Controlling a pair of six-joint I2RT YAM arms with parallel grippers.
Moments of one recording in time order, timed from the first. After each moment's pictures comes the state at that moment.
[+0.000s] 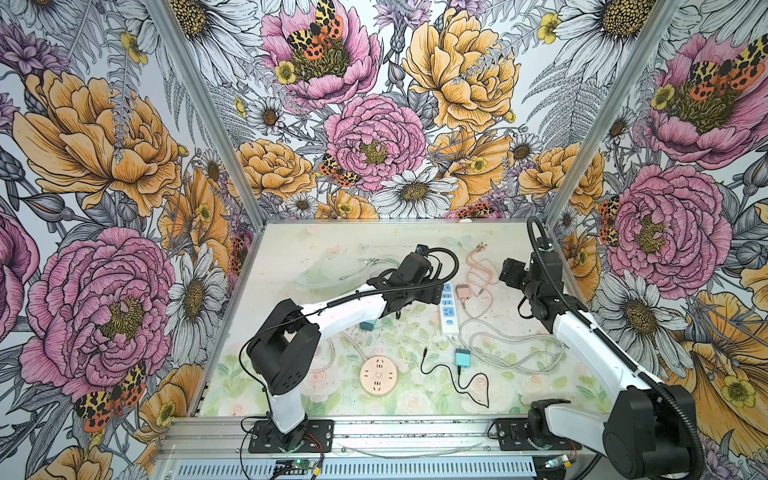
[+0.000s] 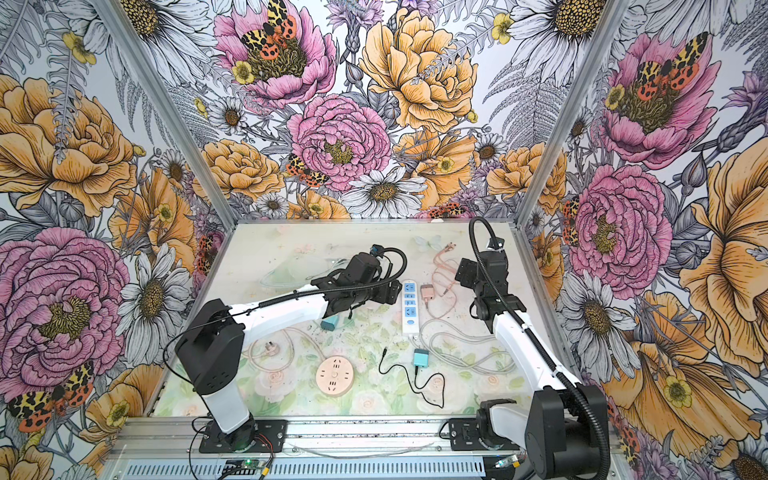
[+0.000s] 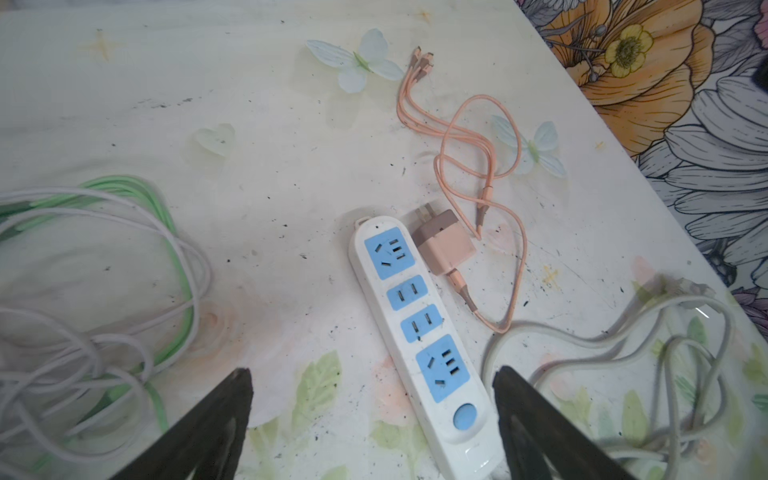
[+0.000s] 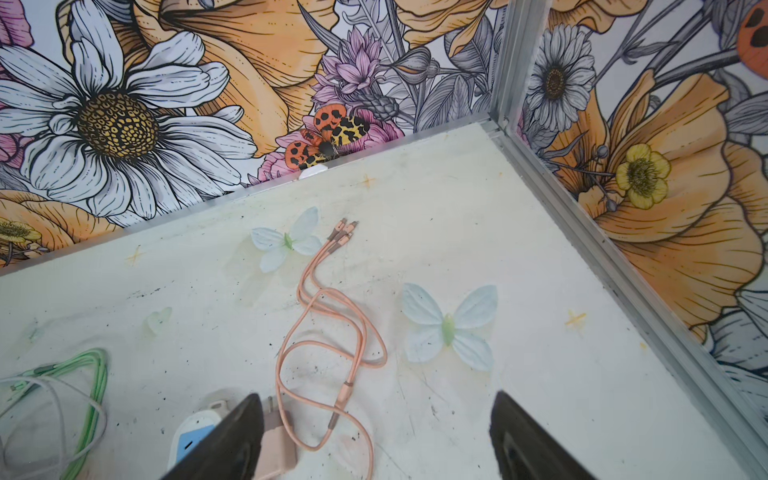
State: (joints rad) left arm -0.84 1.81 1.31 -0.21 -0.10 -0.42; right arm 0.07 1.20 0.80 -0.16 0.17 0.30
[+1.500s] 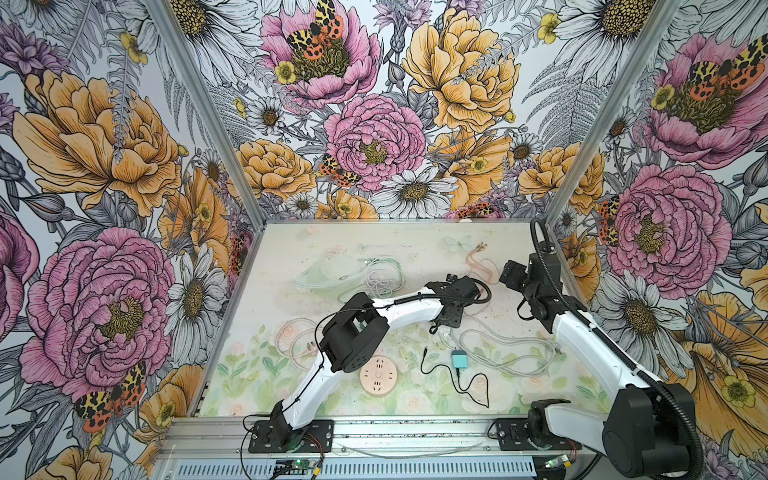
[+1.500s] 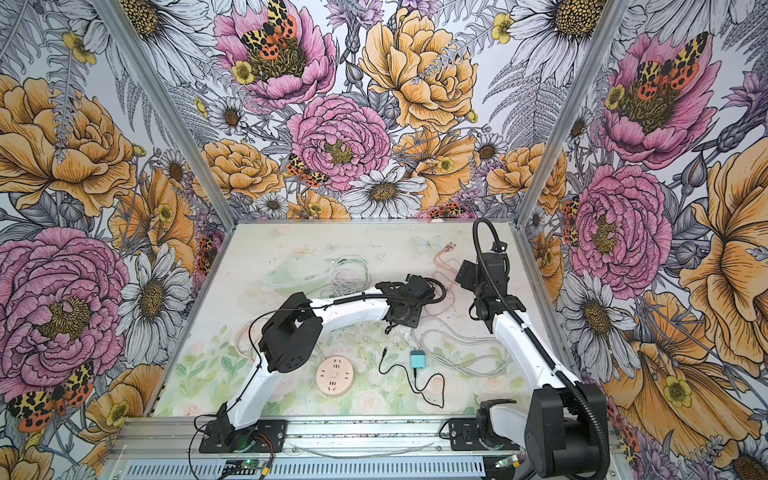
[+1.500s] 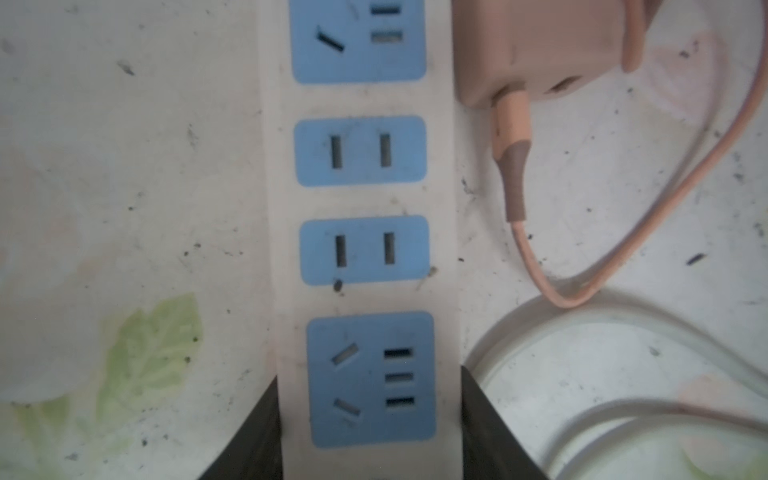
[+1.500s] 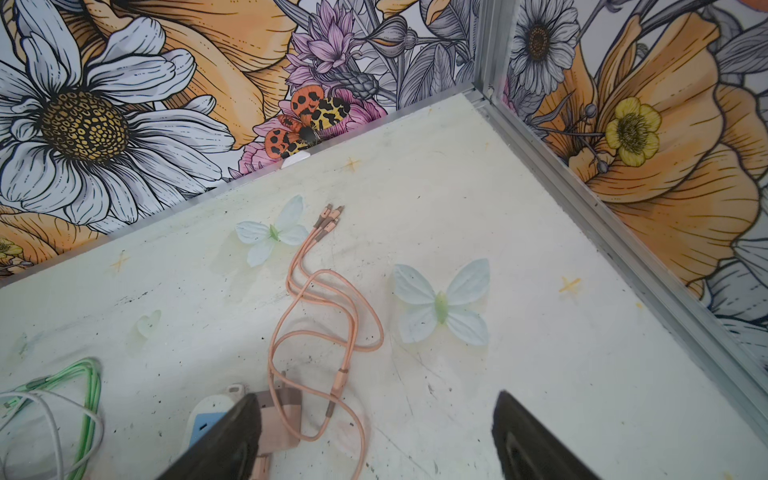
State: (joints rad) left arm -0.98 2.27 1.79 -0.70 -0.23 -0.64; right arm 0.07 1.21 0.79 -0.19 0.19 0.38
